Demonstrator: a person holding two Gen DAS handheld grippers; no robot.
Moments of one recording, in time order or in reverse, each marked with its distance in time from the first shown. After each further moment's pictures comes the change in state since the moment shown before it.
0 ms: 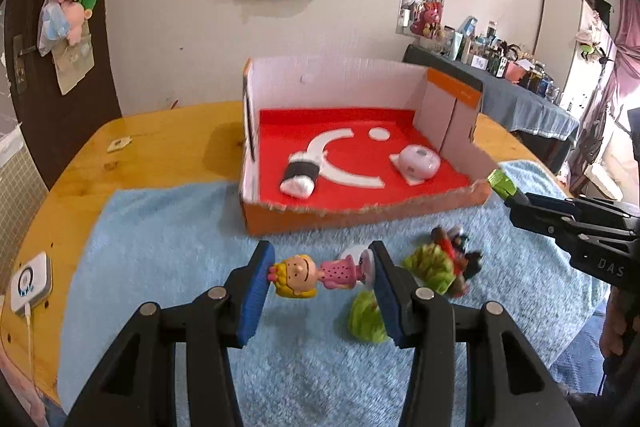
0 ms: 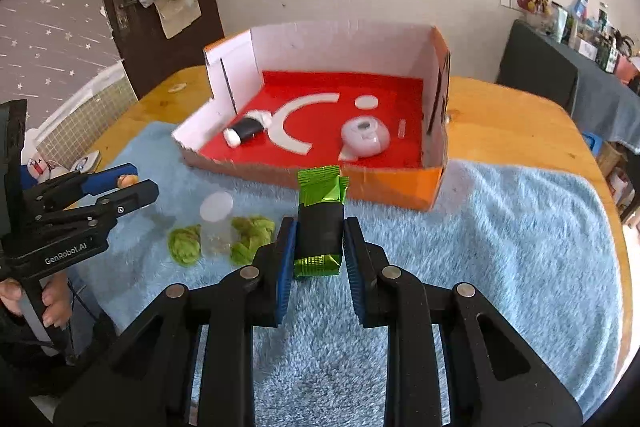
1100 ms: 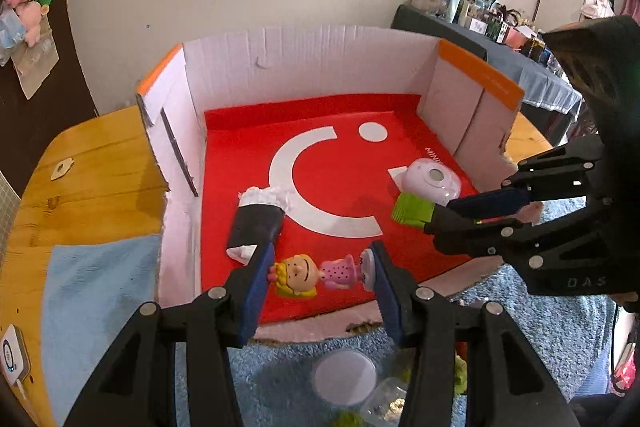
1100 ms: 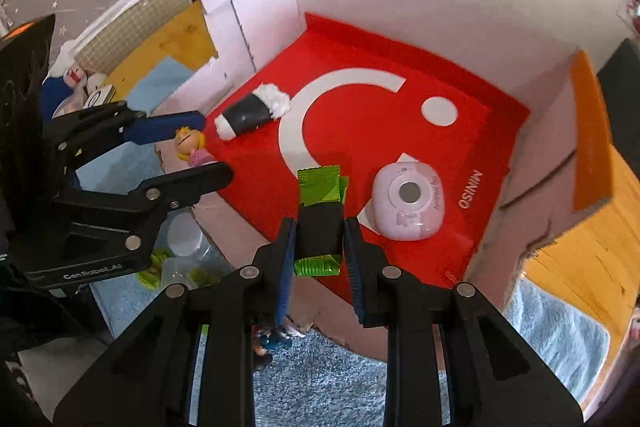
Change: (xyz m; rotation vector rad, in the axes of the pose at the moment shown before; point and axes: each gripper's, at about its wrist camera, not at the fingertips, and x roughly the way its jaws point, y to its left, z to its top) left arm 0.103 -0.020 0.059 0.044 0.171 -0.028; right arm 0.123 -0.012 0.080 -0.263 0.388 0.247
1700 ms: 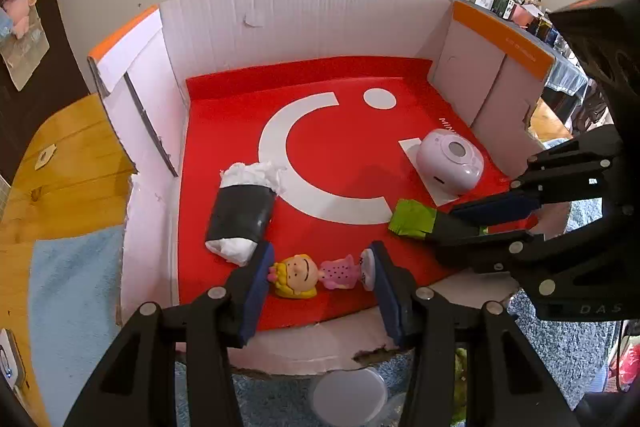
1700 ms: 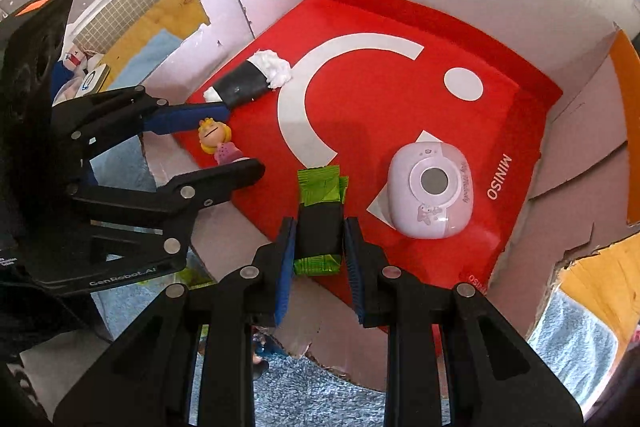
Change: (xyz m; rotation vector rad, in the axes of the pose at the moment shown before) left arm 0.032 0.001 0.000 0.005 0.102 -0.001; right arm 0.023 -0.004 0.000 0.005 0.095 0.023
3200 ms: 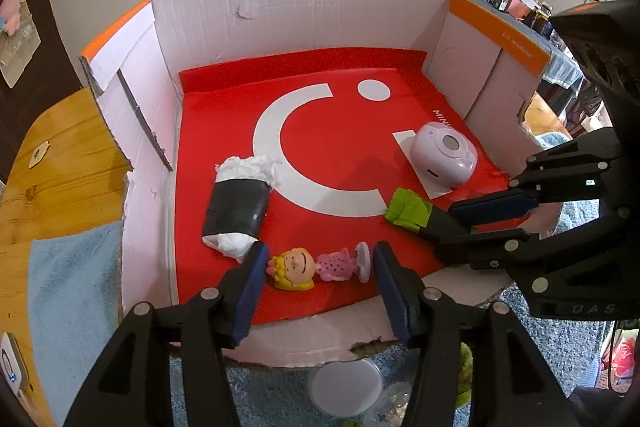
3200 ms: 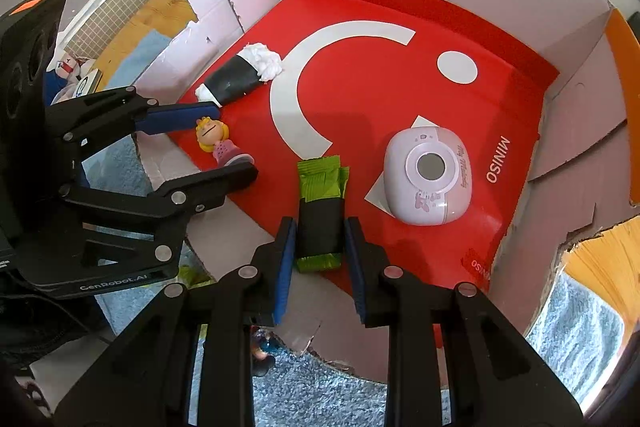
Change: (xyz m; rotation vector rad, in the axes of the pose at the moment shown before) left arm 0.001 -0.002 0.003 0.010 0.044 -0.024; right arm -0.006 -0.004 -0.003 0.044 0.027 -0.008
